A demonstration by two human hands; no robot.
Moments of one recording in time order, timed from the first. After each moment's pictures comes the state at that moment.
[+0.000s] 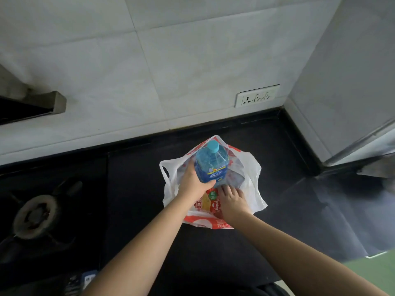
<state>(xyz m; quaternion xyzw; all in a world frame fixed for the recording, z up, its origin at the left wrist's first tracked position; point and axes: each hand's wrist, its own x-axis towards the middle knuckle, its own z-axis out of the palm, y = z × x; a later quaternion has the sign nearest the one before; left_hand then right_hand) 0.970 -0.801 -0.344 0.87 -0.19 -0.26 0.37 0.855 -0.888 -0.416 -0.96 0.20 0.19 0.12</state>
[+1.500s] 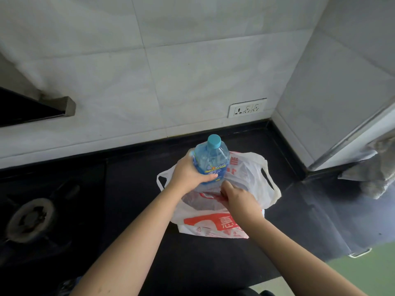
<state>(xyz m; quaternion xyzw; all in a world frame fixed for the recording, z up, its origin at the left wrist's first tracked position) 0.987 -0.792 -0.310 0.82 -0.29 -0.20 0.46 0.823 -0.887 -0.327 -0.95 0.21 -0.06 0.21</state>
